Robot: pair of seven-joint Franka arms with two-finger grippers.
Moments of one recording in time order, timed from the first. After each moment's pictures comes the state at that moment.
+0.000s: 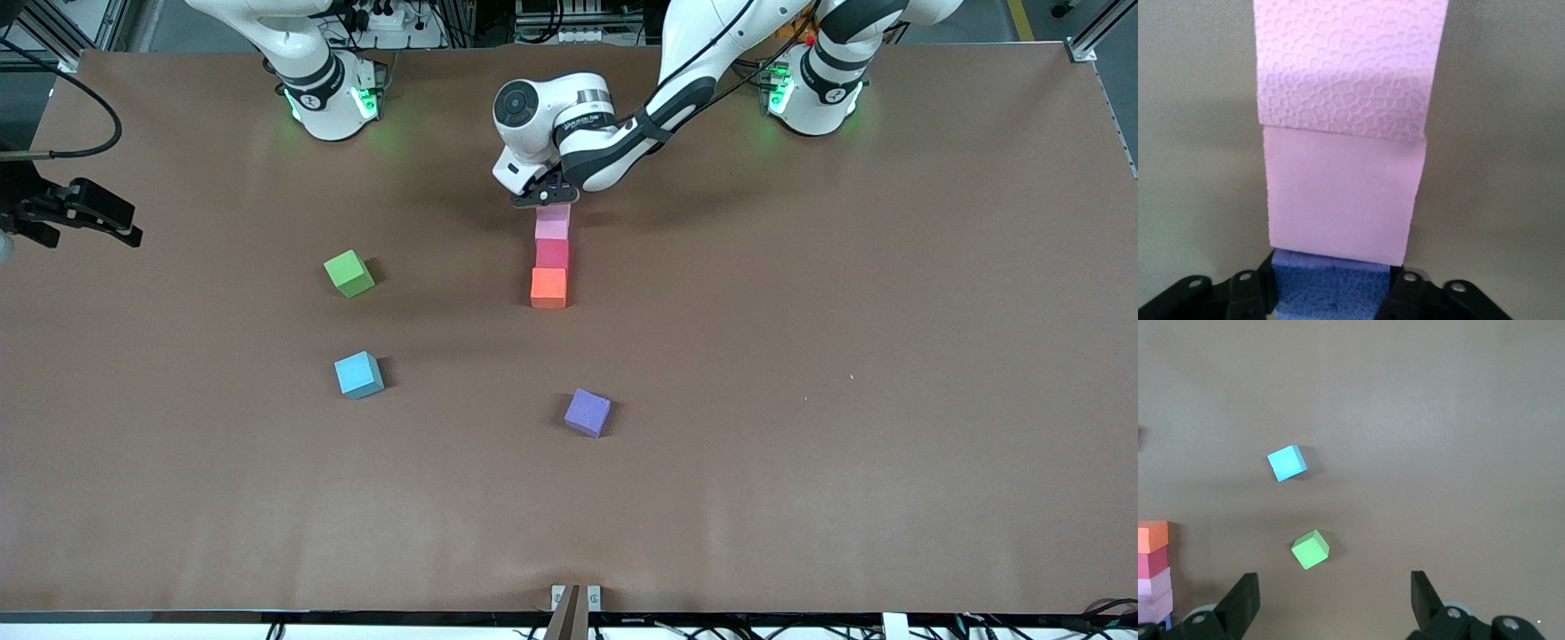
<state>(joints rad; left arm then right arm) -0.57 0.74 -0.68 -1.80 0.31 2.18 -1.40 -0.02 0.05 0.03 -1.45 -0.01 1.49 0.01</state>
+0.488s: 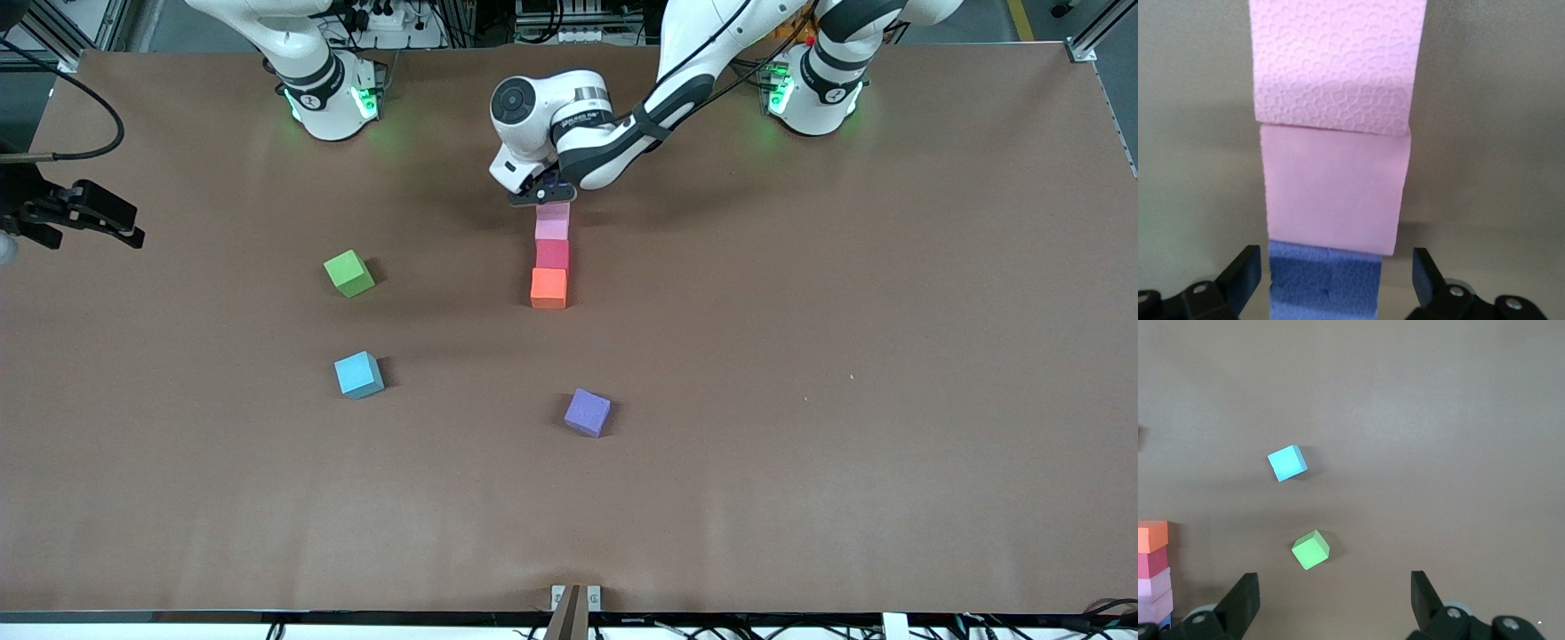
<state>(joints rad) -0.58 0.73 -0.68 -1.78 0.31 2.15 -1.40 -0.02 0.05 0.03 -1.45 -0.01 1.49 0.01</state>
